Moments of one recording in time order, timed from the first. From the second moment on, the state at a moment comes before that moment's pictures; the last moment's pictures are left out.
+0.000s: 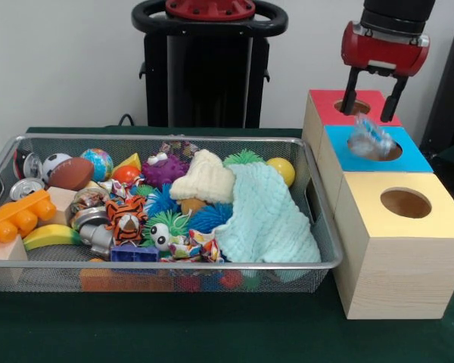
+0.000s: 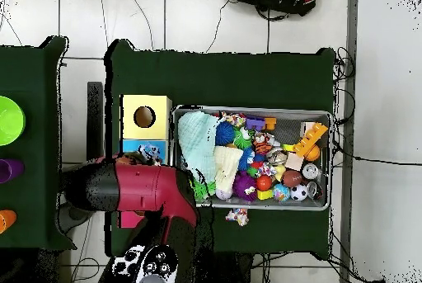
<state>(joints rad) 0.28 -0.72 -0.29 1.70 0.17 0.55 1.84</state>
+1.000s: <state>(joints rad) 0.26 -0.70 -0.29 1.70 0.18 0.55 1.84</state>
